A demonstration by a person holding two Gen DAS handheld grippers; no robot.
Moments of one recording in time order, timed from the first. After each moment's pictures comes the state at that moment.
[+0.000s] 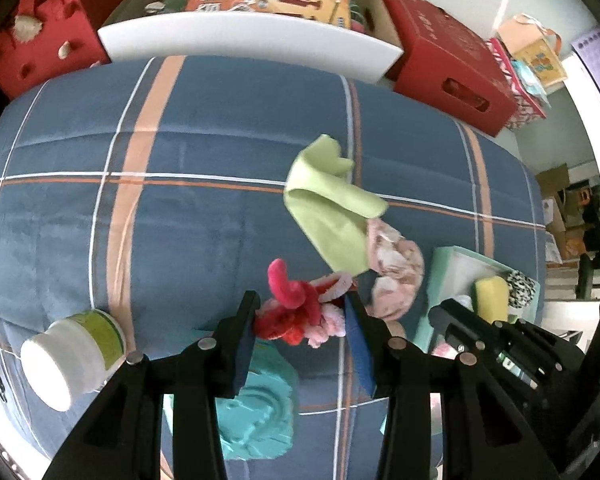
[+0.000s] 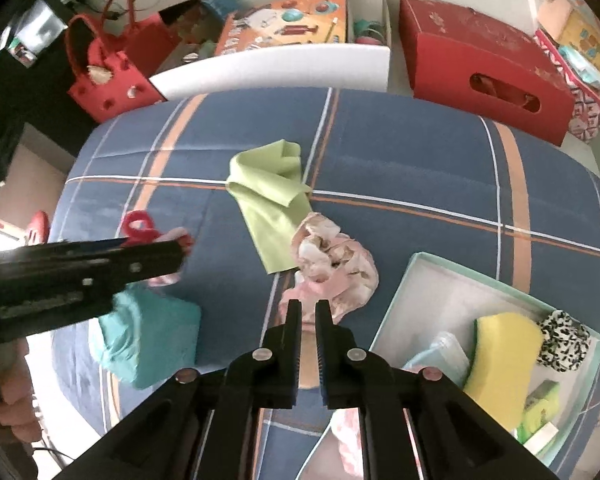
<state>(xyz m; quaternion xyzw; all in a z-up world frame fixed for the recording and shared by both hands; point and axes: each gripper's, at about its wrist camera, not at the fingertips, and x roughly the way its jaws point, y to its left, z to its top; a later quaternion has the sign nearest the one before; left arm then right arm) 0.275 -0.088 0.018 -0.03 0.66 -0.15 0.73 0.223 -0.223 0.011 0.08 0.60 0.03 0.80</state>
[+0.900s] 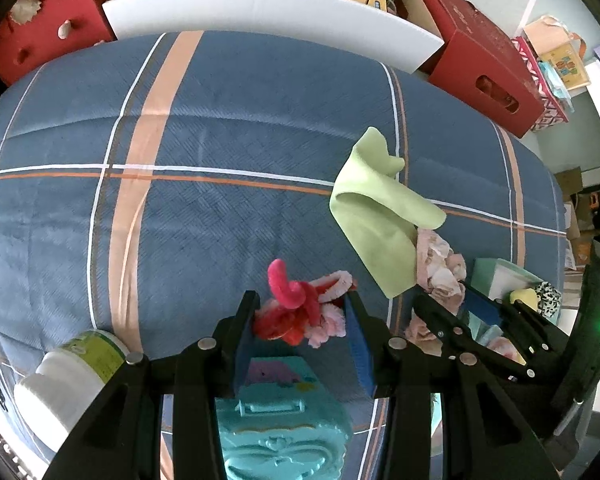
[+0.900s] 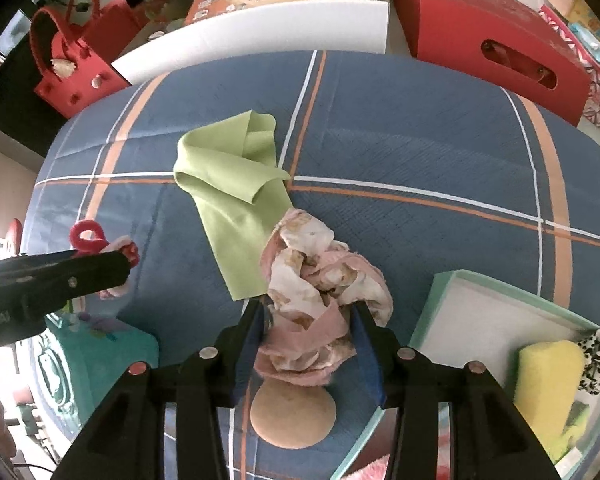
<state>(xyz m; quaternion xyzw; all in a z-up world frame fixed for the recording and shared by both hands) 0.296 -0.074 -0.017 -0.02 0.68 -0.13 0.72 0.255 -0.219 -0.051 0.08 0.62 0.01 0.78</state>
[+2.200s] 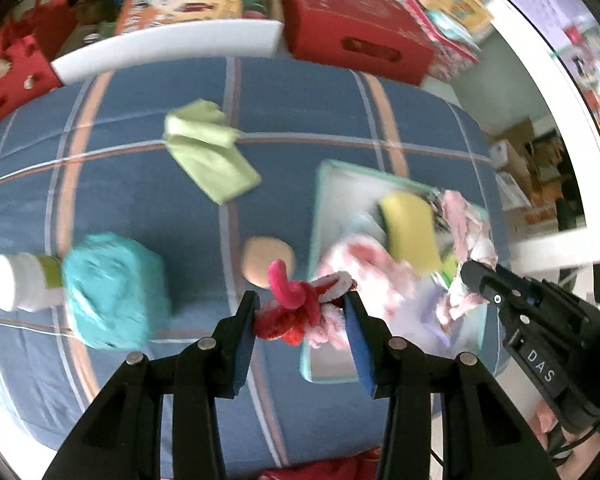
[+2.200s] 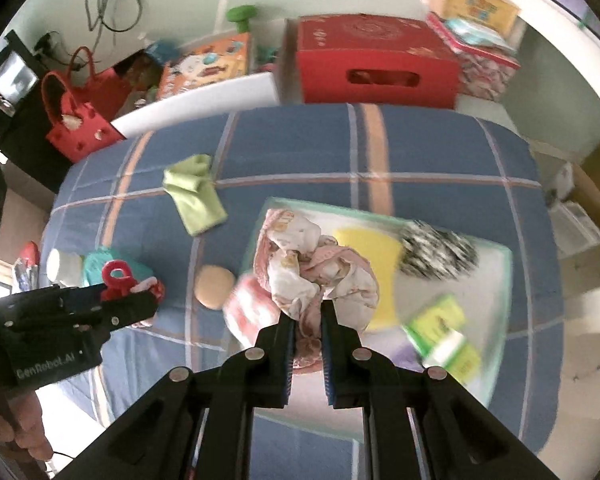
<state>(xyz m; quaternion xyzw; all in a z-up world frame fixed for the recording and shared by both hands) 0.156 -0.172 0.065 0.01 0.64 -0.22 0.73 0.109 -0.315 0.076 0.11 0.57 -0.06 0.81</state>
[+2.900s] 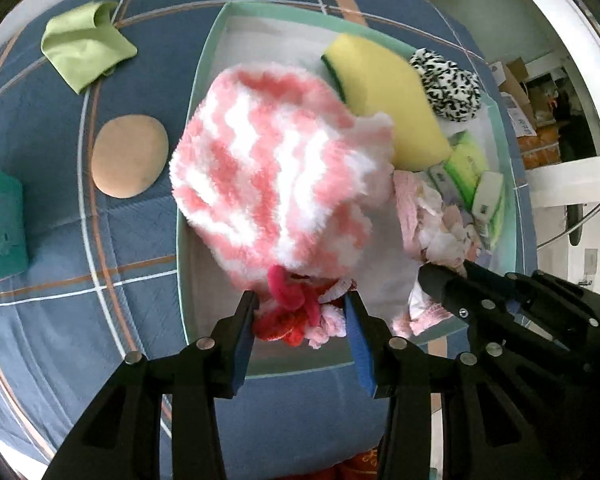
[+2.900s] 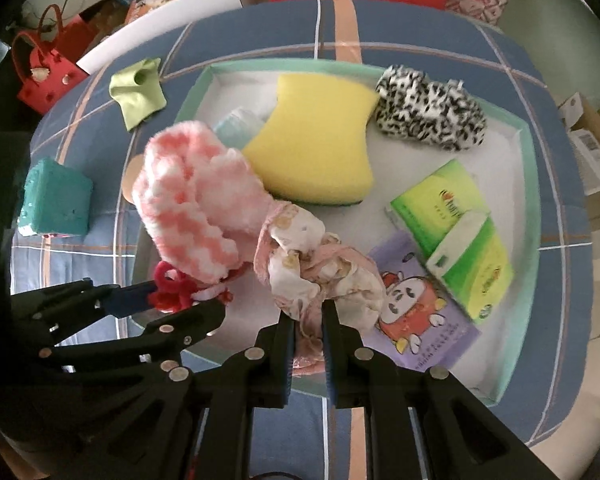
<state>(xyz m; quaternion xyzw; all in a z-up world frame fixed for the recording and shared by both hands) 0.093 -0.245 -0.047 0.04 0.70 -0.25 0.67 0.058 -0.332 -0.027 0.12 0.65 -0.05 0.75</state>
